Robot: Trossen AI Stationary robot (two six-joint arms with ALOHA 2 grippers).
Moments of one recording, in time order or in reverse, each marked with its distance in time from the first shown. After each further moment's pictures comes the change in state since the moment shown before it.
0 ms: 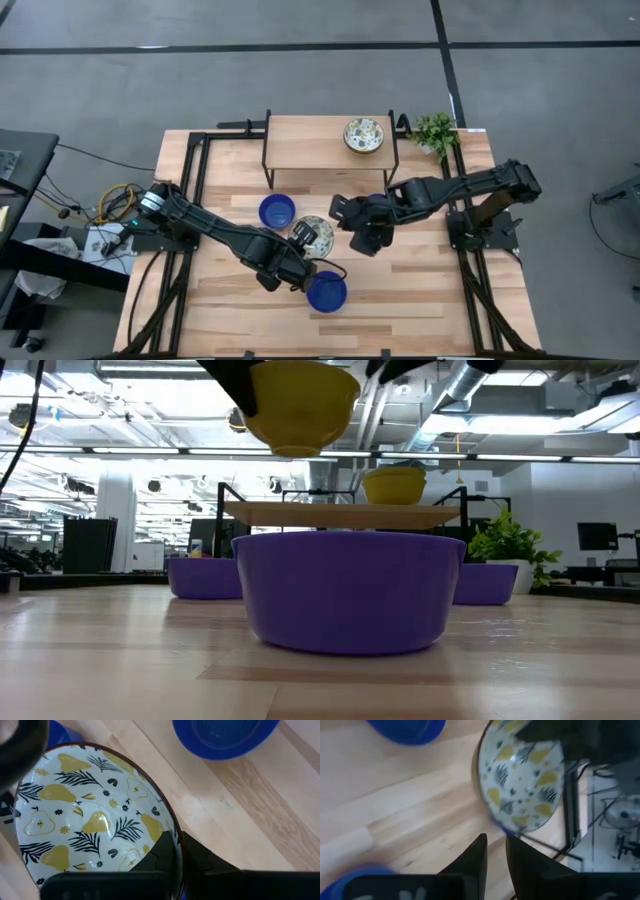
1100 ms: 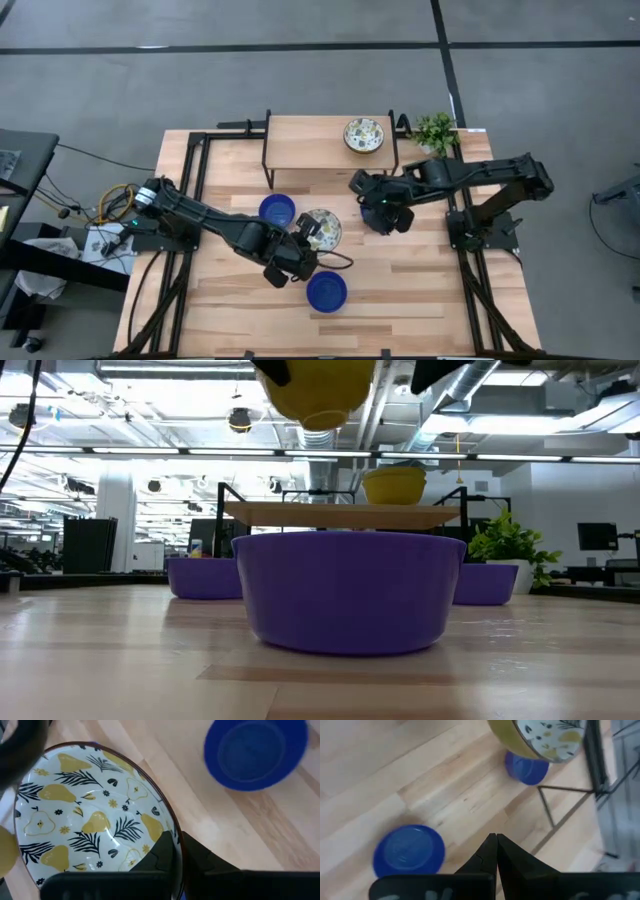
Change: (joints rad) left arm 0.037 -0.056 0.001 0.117 0.000 0.008; right arm -0.087 -0.111 0.000 -0.214 0.027 0.148
